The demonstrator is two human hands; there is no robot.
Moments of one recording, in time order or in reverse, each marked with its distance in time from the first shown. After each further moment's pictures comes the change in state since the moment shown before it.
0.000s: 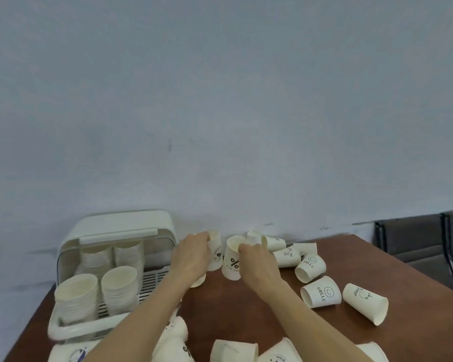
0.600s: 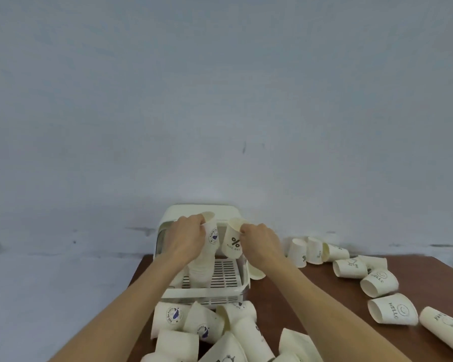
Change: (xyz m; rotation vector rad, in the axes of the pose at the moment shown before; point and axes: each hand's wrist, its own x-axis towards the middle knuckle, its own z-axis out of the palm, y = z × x) left_hand -0.057 -0.124 -0.128 0.123 0.182 -0.150; right_hand 0.011 -0.145 -0.012 0.103 0.044 -0.262
